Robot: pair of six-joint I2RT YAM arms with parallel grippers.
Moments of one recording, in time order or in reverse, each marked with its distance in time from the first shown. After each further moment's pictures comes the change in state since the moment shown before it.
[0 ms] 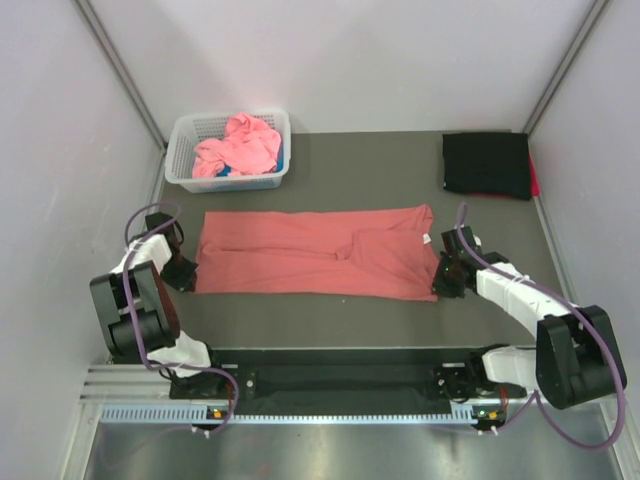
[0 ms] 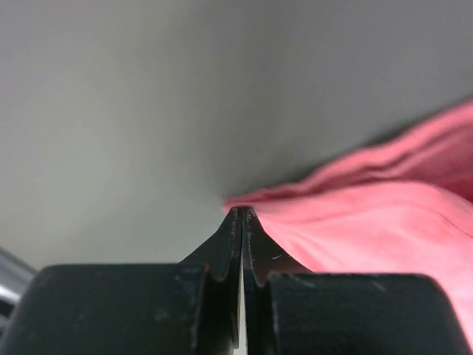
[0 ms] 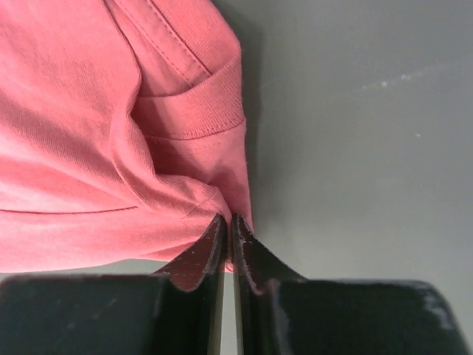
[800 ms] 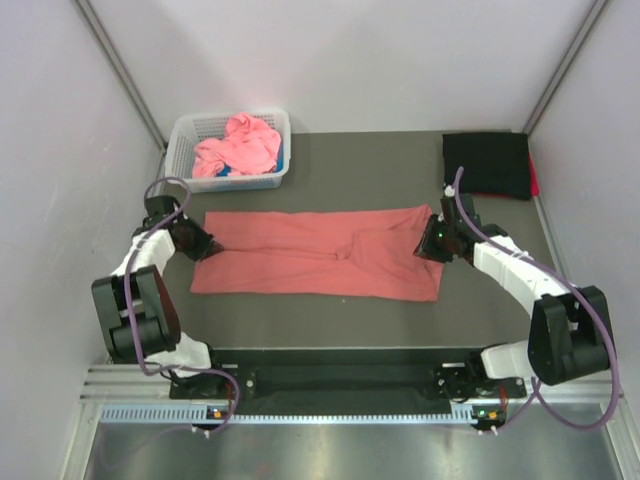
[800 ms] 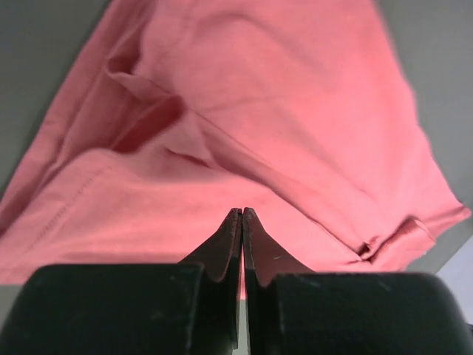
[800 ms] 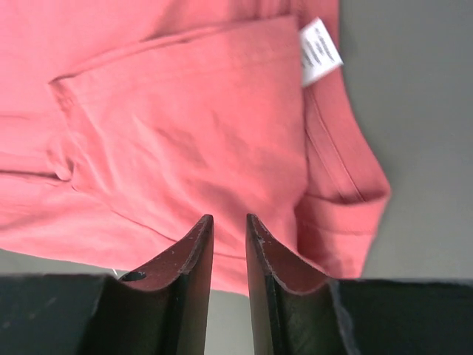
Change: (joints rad) left arm -0.058 -0.047 0.051 0.226 0.513 0.064; right arm -0.008 0.111 0.240 0.066 -0.145 -0.044
